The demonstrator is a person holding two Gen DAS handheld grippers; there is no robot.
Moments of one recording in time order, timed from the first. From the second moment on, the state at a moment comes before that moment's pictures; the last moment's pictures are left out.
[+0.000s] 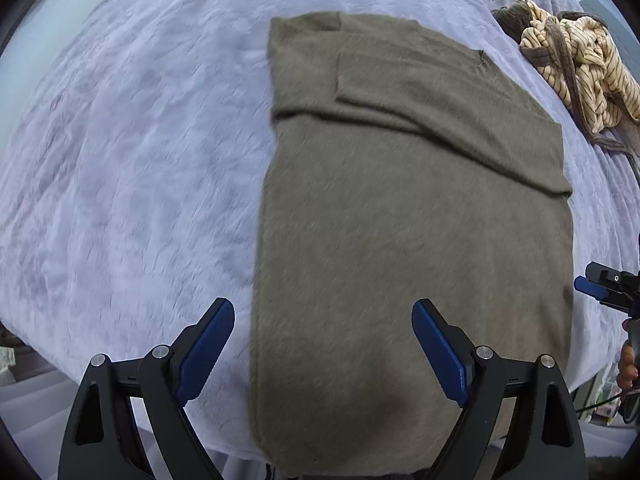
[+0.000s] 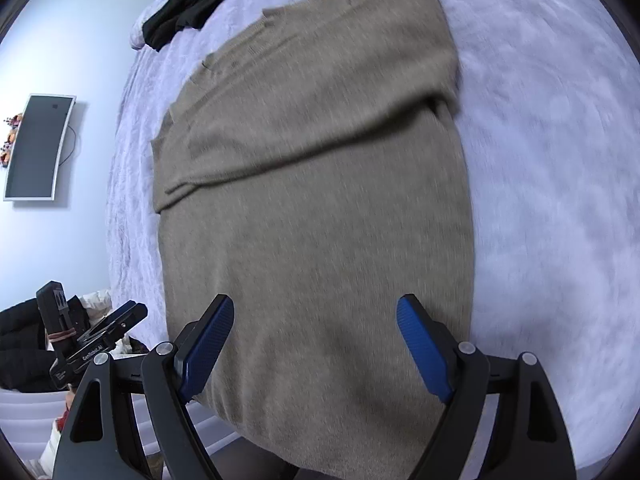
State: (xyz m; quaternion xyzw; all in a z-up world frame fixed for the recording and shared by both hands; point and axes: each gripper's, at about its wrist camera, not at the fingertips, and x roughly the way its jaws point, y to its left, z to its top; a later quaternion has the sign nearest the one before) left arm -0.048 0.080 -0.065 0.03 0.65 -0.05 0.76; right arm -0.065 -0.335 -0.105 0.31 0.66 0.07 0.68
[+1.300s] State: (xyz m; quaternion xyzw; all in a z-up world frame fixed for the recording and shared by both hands) left arm -0.160 0.141 -0.102 -0.21 0.68 -0.24 0.66; right arm -0.271 -0.319 -0.143 0.55 0.58 0.12 0.60
